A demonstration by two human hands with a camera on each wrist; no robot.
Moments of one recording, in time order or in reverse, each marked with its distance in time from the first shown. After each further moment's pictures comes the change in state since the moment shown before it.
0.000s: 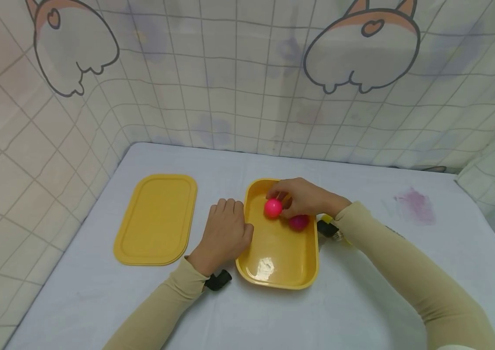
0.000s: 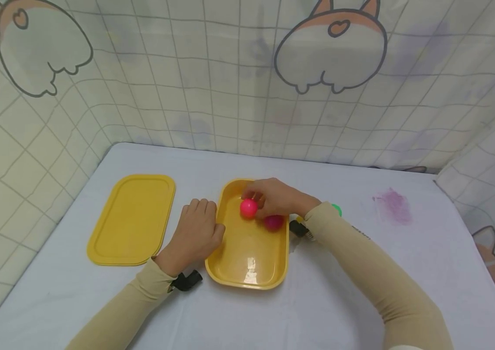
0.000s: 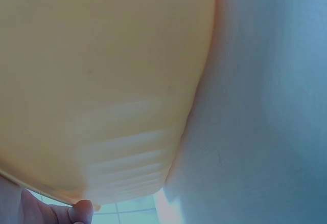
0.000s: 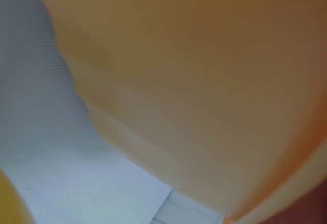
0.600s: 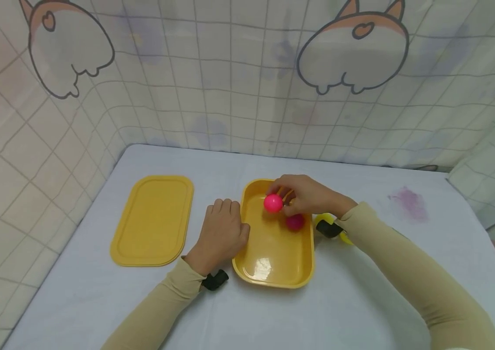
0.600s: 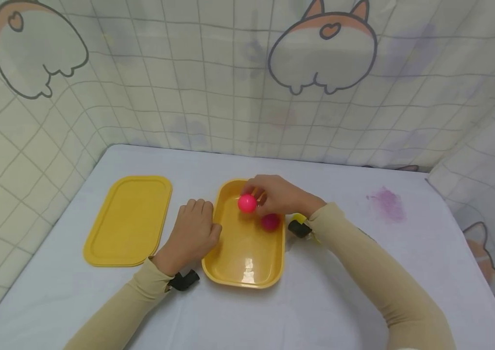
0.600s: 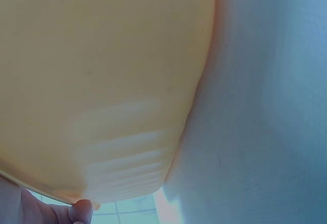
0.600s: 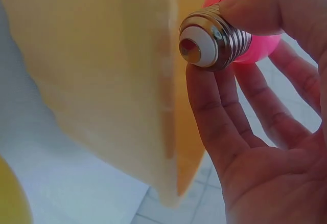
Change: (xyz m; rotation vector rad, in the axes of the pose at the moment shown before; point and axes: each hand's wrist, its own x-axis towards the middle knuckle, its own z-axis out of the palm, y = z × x) left_hand 0.001 0.001 0.002 0.008 -0.020 -0.003; right_hand -0.020 -0.011 -0.012 0.051 0.057 0.029
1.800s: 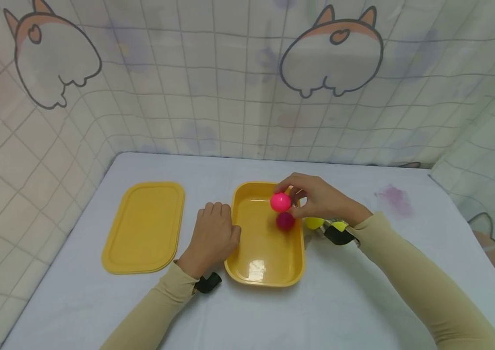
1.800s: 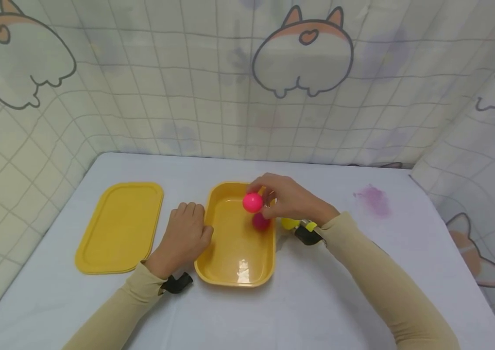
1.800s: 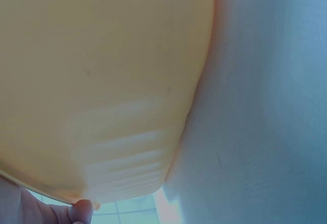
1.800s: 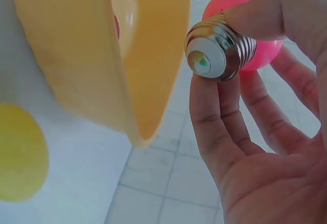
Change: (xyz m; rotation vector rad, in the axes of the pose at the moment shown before) left_hand 0.001 0.004 -0.002 -0.036 -0.024 -0.016; right_hand -0.054 -0.005 -0.012 0.070 0.154 -0.021
